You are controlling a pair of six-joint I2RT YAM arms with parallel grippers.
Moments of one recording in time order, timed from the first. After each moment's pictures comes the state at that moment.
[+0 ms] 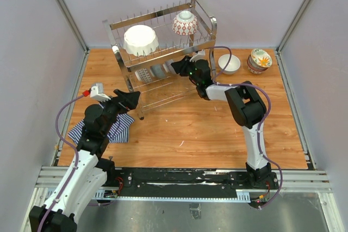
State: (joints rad) left arm -0.23 0.60 0.40 0.16 0.03 -0.69; right arm 0.51 2.18 1.34 0.80 -0.13 0.62
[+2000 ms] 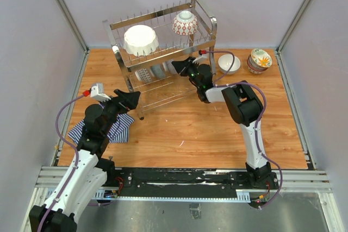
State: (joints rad) left arm -0.23 0.60 0.40 0.16 0.03 -0.68; right arm 0.50 2.24 1.31 1.03 -0.13 0.76
